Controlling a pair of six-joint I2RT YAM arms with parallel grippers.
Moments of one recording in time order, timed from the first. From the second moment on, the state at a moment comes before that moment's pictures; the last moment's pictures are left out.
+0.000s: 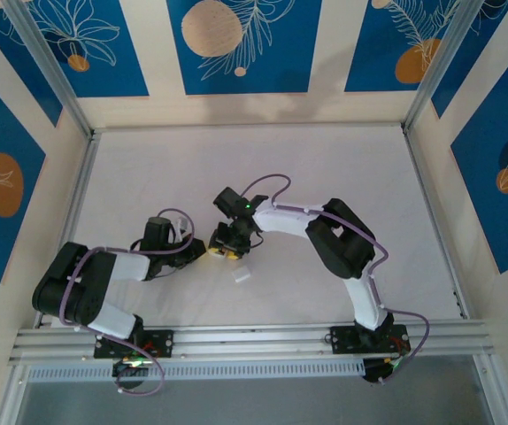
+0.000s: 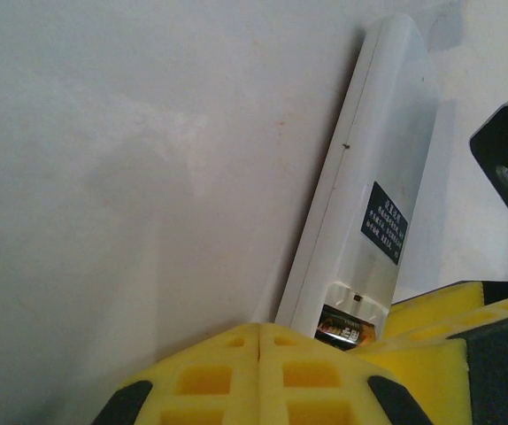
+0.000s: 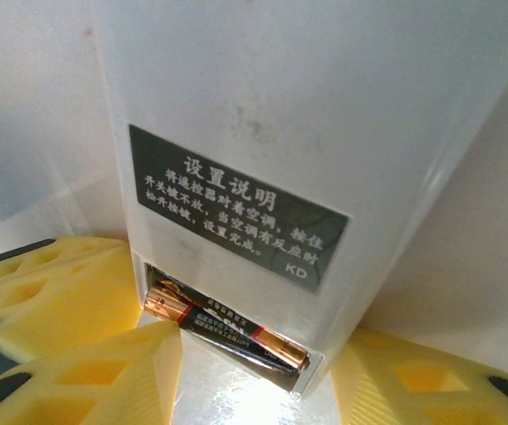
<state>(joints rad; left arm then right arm) -0.29 1.49 0.34 0.37 0.56 -0.80 0.87 2.09 1.45 -0.58 -0.38 1.10</state>
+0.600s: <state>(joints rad) -0.30 1.49 0.33 0.38 0.55 -0.81 0.86 2.11 1.48 -0.62 -0.39 1.10</state>
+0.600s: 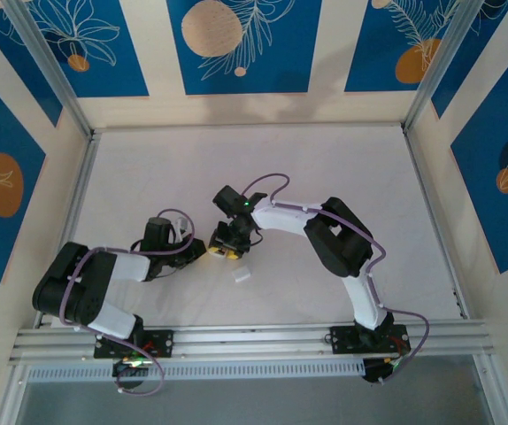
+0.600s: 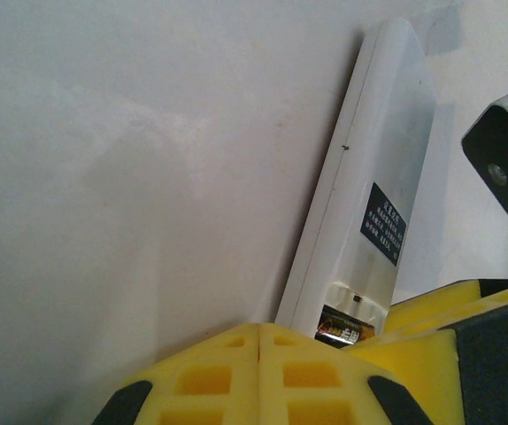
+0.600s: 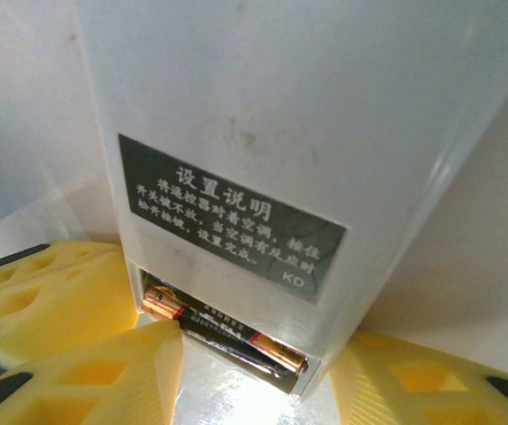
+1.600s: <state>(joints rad) -0.30 1.48 0.33 0.37 0.54 -0.80 0.85 2.14 1.54 -0.70 -0.39 1.07</state>
